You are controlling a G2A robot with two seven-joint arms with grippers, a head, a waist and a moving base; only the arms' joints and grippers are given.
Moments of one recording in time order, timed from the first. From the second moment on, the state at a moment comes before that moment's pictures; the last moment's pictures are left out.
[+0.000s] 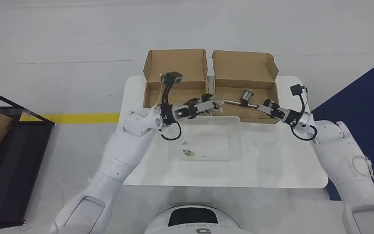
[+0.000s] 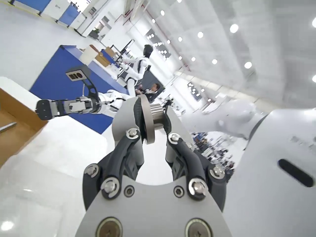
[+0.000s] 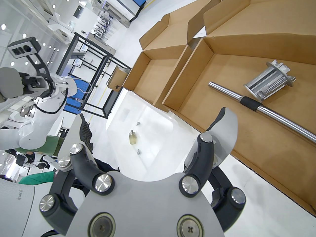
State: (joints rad) left arm 1.03 -1.41 -1.08 -1.23 -0.49 -0.79 -1.03; right arm -1.11 -0.86 1.22 -1.01 0.09 -0.84 0.75
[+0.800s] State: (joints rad) left arm 0.80 -1.47 -0.82 -0.84 -0.52 -0.81 -1.01; right arm -1.00 -0.89 1.10 -1.05 0.74 -0.53 1.29
